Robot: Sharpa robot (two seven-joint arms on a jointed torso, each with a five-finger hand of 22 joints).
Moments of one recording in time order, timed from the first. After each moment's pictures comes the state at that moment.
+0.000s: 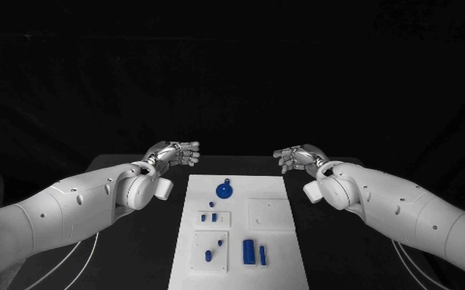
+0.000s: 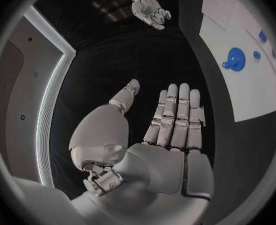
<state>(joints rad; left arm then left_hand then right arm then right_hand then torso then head) 1.21 -0.69 -0.12 1.07 -0.07 -0.16 0.31 0.91 -0.05 0.39 -0.26 0.05 0.84 0.16 0.29 0.49 1.15 0.13 0.07 0.12 0.88 0.13 0.41 0.45 0.05 0.63 0.03 0.54 1.20 1.11 -0.54 0.06 0.93 -0.42 -0.17 0.12 0.79 -0.07 0.62 -0.28 0.21 0.85 0.17 0.21 0.56 0.87 0.10 0.64 0.70 0.98 0.04 0.70 0.75 0.23 0.79 0.12 0.49 1.15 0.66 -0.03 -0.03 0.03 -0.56</state>
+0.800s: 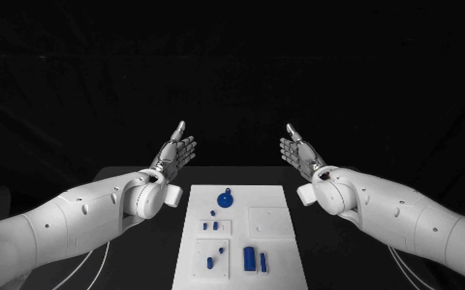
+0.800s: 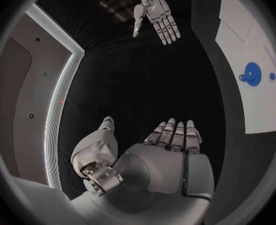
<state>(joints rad) 1.16 -0.69 -0.09 1.16 -0.05 -0.24 0.35 0.11 0.00 0.05 -0.03 0.01 0.10 0.02 0.03 0.06 0.19 0.02 0.01 0.01 0.10 0.02 0.04 0.05 0.02 0.07 0.01 0.06 0.29 1.09 -0.57 0.05 1.04 -0.29 -0.22 0.20 0.10 -0.01 0.07 -0.03 0.03 0.09 0.02 0.02 0.06 0.10 0.02 0.03 0.03 0.10 0.02 0.04 0.06 0.03 0.07 0.02 0.03 0.15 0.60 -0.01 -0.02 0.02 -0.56</state>
